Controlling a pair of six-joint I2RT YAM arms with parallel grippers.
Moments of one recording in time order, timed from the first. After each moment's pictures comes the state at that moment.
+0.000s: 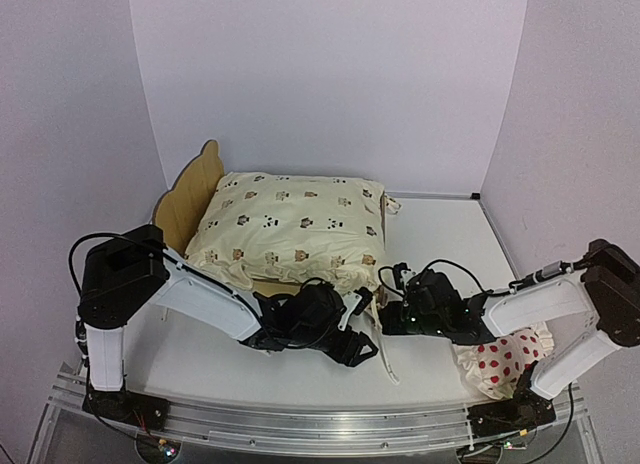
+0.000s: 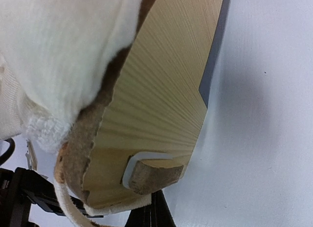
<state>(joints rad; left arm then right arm) -1.23 2.01 1.10 0.27 0.13 -0.53 0.89 1.49 0.53 0.23 0.15 0.72</state>
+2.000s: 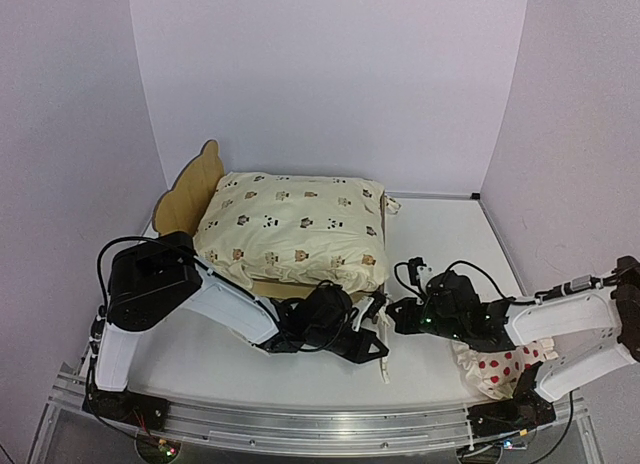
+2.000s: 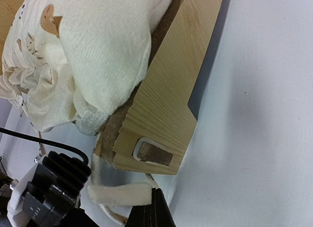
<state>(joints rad) -1.22 2.16 1.18 0.46 0.34 -0.71 0.89 1.31 0.43 0.26 0.19 0.67</state>
